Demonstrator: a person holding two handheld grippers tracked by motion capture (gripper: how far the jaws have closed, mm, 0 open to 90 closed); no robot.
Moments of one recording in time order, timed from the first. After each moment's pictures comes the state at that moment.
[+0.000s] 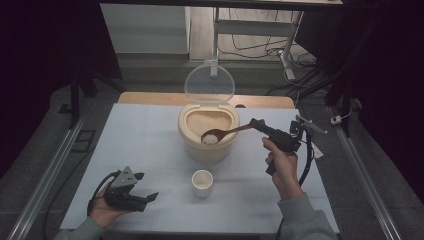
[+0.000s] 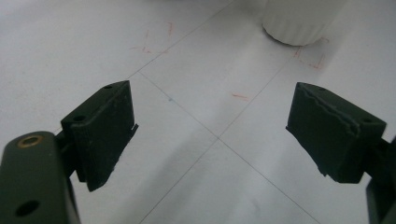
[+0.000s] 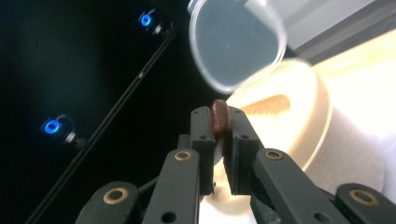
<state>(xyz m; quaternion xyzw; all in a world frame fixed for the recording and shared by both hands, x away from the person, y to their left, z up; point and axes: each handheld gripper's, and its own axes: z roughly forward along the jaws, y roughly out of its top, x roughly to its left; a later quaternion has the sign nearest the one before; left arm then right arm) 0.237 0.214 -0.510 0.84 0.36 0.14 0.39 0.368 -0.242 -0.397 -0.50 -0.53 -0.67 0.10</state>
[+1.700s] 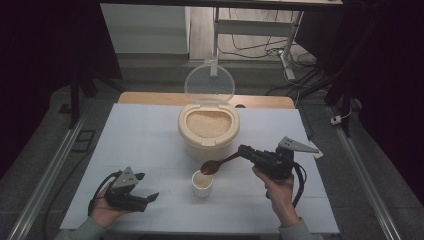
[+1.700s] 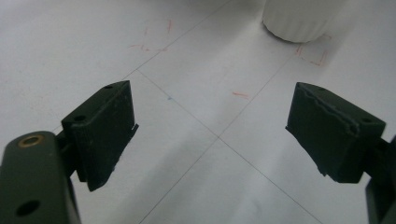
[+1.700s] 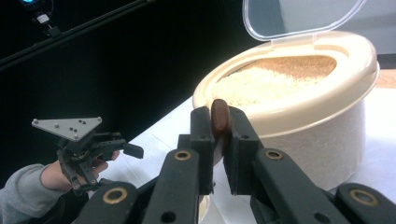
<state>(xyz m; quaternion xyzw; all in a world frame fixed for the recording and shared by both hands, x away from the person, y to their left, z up) 0.237 0.214 -0.512 0.84 0.35 0.14 0.38 0.311 -0.221 -0.414 -0.35 -0.69 -0.63 -0.04</state>
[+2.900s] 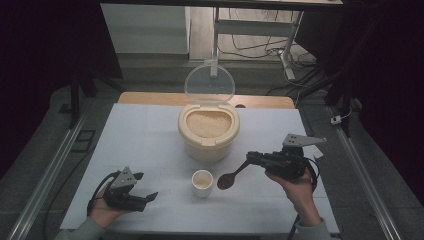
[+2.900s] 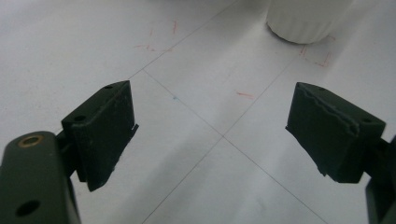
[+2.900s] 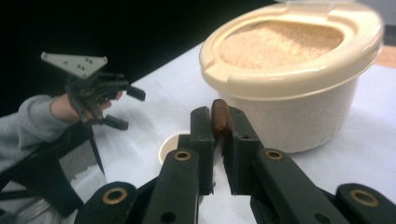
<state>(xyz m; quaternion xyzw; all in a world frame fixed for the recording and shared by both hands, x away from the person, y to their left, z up) 0.237 0.216 -0.513 0.84 0.36 0.15 0.39 0.309 -0.239 -0.388 -0.29 -0.79 -0.54 -0.02</state>
